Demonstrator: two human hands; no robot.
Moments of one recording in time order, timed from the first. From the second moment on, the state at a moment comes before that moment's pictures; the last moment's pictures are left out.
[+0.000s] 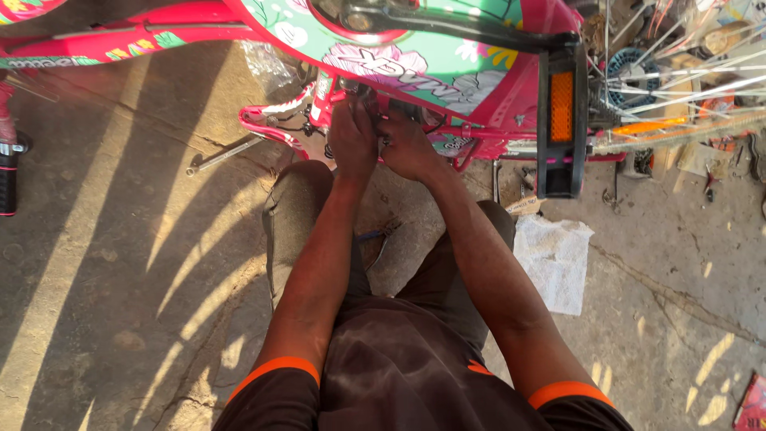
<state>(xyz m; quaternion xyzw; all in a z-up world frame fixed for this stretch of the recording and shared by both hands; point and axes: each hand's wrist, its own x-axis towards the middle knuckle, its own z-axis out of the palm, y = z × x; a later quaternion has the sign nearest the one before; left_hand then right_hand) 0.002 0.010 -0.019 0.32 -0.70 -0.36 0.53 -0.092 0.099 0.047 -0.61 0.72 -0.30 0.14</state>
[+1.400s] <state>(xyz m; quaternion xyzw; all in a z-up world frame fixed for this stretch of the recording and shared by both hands) -0.067 -0.065 -0.095 0.29 -0.79 -0.32 0.43 0.030 0.088 -0.280 -0.47 0.75 -0.13 0.44</state>
